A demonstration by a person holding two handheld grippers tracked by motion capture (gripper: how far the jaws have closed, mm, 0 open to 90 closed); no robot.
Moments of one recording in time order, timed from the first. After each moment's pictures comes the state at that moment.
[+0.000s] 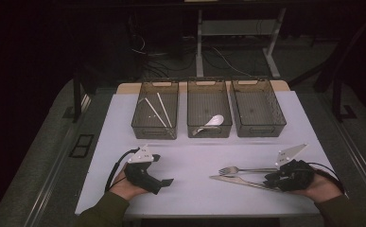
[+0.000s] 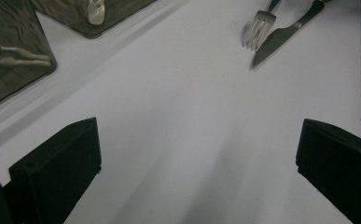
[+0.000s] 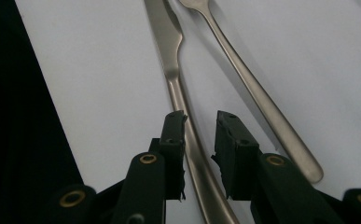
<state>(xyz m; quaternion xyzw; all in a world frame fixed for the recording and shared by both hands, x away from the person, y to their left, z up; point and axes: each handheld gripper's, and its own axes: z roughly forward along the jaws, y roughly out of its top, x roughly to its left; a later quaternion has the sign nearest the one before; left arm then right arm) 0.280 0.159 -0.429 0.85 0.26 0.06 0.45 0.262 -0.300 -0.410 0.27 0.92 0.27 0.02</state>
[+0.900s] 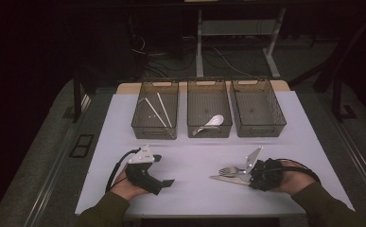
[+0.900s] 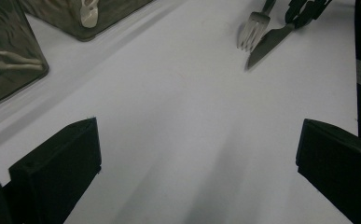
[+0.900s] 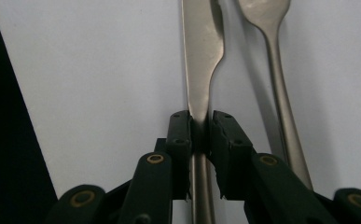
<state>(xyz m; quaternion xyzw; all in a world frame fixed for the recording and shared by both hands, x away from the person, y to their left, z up) 0.280 0.157 -0.430 0.85 0.25 0.05 0.46 0.278 -0.230 -0.418 0.15 0.98 0.11 0.04</state>
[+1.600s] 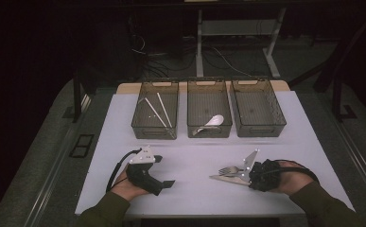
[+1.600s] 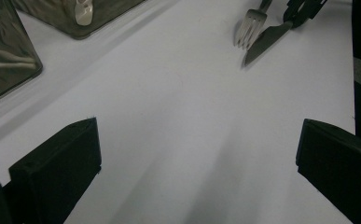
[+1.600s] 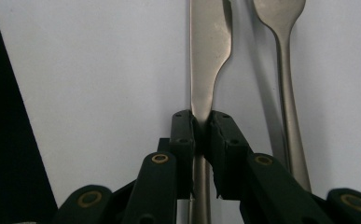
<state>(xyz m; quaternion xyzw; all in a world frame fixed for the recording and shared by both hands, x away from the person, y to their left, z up) 0.279 0.156 -0.431 0.85 0.24 0.05 0.46 0.276 -0.225 -0.419 0.12 0.99 0.10 0.05</state>
